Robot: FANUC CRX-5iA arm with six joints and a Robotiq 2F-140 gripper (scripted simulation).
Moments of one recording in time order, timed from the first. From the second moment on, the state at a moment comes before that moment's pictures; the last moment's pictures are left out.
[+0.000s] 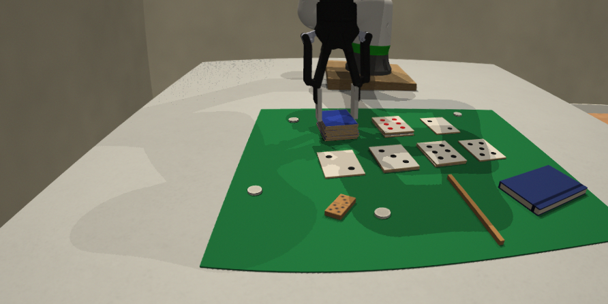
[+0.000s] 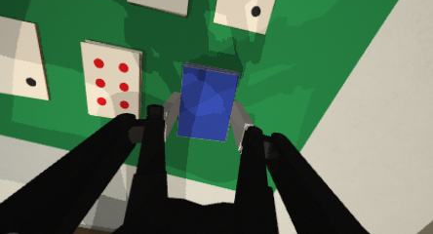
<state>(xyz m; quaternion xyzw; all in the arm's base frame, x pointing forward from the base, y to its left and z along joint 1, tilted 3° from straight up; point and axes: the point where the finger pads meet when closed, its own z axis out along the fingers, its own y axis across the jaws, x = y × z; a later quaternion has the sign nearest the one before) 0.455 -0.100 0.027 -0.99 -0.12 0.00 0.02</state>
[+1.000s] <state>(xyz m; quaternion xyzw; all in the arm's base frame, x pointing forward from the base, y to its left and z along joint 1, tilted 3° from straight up) 0.455 -0.100 0.030 -0.99 -0.12 0.00 0.02</state>
